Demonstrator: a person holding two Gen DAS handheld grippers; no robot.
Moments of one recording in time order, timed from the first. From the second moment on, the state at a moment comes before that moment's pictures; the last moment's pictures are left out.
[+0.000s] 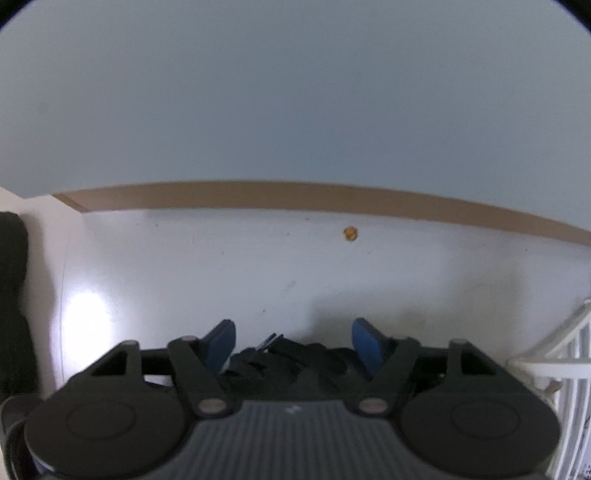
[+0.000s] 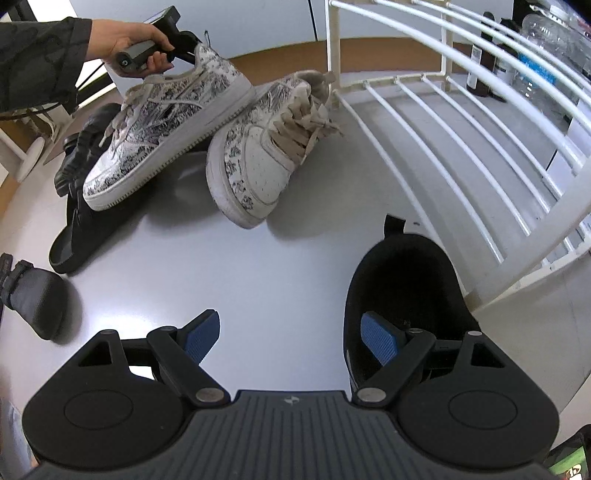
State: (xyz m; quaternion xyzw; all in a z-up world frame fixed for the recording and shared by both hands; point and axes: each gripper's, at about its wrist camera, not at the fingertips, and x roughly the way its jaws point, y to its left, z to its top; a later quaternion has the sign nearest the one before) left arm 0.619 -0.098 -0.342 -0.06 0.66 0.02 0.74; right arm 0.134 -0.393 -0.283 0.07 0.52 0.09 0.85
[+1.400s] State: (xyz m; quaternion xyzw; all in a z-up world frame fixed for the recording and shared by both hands) left arm 0.608 -0.117 -0.299 0.00 0.62 -0.06 0.78; right arm 0.125 -0.399 -0.287 0.08 0.51 0.09 0.85
